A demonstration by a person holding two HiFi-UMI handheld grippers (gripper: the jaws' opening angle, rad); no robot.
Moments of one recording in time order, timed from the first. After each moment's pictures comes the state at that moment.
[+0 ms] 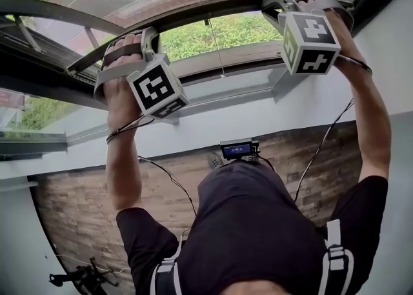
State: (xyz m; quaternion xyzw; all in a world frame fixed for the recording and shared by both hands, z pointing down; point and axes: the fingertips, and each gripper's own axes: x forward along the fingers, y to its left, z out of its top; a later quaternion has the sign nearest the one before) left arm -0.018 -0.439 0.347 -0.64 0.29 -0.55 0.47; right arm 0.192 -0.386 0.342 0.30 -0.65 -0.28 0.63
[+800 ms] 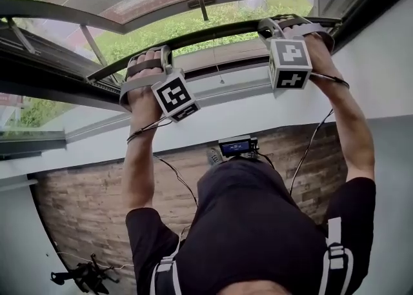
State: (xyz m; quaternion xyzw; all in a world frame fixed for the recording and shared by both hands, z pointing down) left arm -0.010 -0.433 0.453 -0.65 0.26 -0.57 0.42; right arm 0.194 -0.381 0.439 0.30 -0.65 -0.25 0.65
